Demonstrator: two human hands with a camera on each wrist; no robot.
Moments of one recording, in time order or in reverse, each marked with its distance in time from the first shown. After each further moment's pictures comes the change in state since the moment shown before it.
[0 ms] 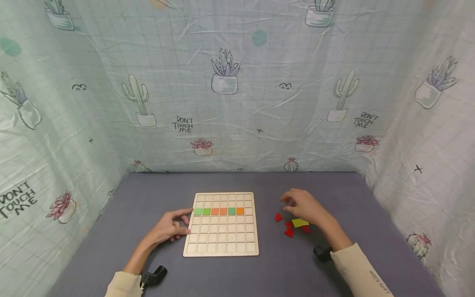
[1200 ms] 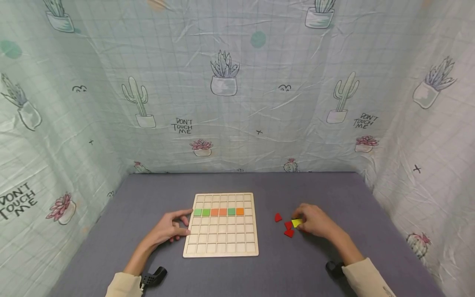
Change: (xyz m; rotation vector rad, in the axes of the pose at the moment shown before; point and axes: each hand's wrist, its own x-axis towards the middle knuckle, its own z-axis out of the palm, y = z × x) left_hand 0.002 0.000 0.000 0.037 0.009 0.008; right_hand -0.038 0.031 0.018 0.067 -0.085 0.033
